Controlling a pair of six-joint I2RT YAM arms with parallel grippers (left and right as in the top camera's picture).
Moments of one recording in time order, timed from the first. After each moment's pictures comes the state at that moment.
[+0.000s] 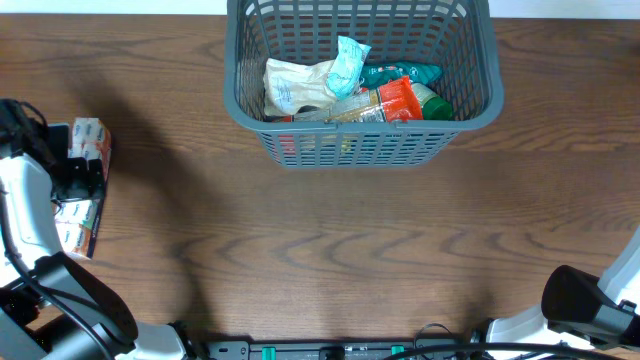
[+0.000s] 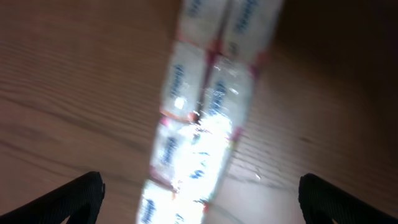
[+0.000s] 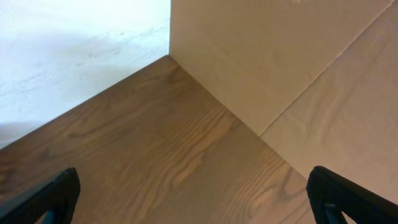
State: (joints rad) left arm 0.57 1.65 1.29 -0.90 -0.11 0.39; right arm -0.37 1.74 2.31 -1.20 0.42 0.15
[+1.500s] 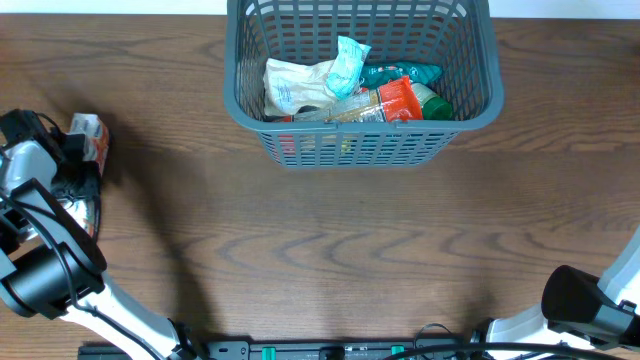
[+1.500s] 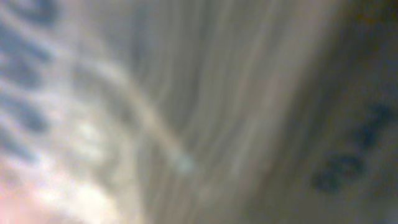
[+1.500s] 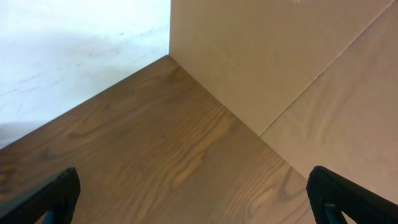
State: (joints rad) left arm 0.59 2.00 1.34 -0.69 -0.03 0.43; right arm -0.37 1.74 2.31 -1.20 0.42 0.15
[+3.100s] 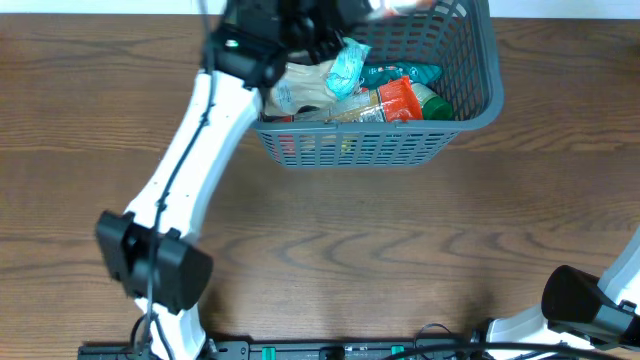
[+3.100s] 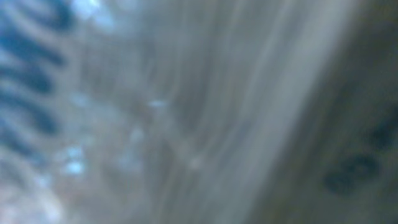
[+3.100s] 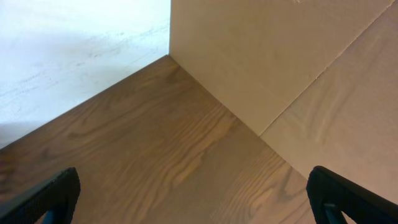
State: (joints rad) left arm -0.42 1.95 2.00 -0.53 0.39 0.67; right arm -0.37 1.74 2.31 -1.20 0.42 0.15
